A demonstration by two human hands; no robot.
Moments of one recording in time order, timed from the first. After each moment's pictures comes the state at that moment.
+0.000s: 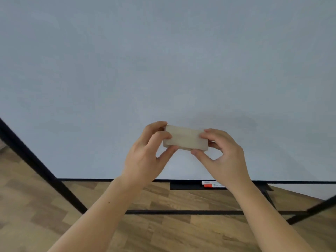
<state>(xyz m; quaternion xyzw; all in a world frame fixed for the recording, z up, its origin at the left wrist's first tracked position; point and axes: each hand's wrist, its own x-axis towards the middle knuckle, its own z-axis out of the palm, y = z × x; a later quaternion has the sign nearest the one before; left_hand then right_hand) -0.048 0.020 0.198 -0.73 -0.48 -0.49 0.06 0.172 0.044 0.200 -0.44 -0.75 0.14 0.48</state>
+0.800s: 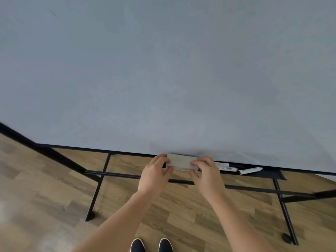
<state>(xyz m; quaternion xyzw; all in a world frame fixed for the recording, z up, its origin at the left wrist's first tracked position) 0.021 0.049 -0.027 -0.58 -0.71 -0.30 -0.26 0.213 0.085 -0.024 -0.59 -0.73 0.24 0.23</state>
